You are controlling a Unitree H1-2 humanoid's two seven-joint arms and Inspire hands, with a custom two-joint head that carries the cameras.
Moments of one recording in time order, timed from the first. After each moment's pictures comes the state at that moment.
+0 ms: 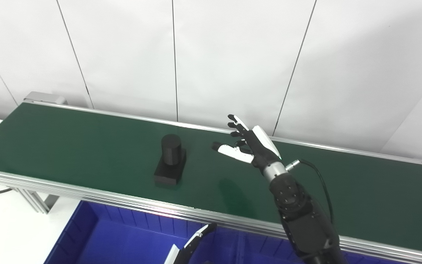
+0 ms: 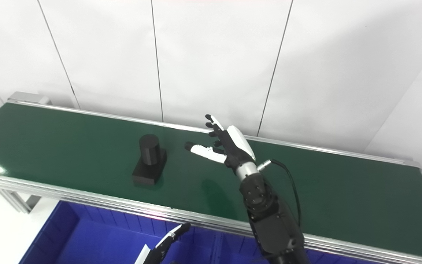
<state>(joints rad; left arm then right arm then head) 0.27 0.00 -0.34 0.21 0.30 -0.43 0.17 -0.64 -0.01 0.33 0.47 -0.45 0.12 0.10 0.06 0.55</state>
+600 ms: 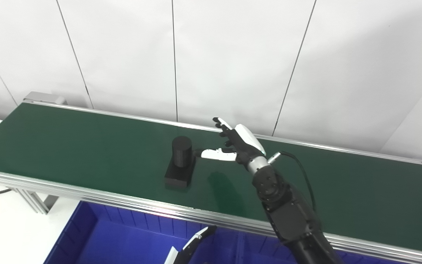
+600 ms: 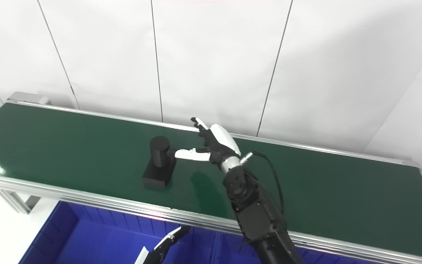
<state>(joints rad) 0.28 -0.01 -0.34 0.20 0.28 -0.43 0.17 -0.75 0.05 0.37 0.69 -0.50 0.13 0.08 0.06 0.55</state>
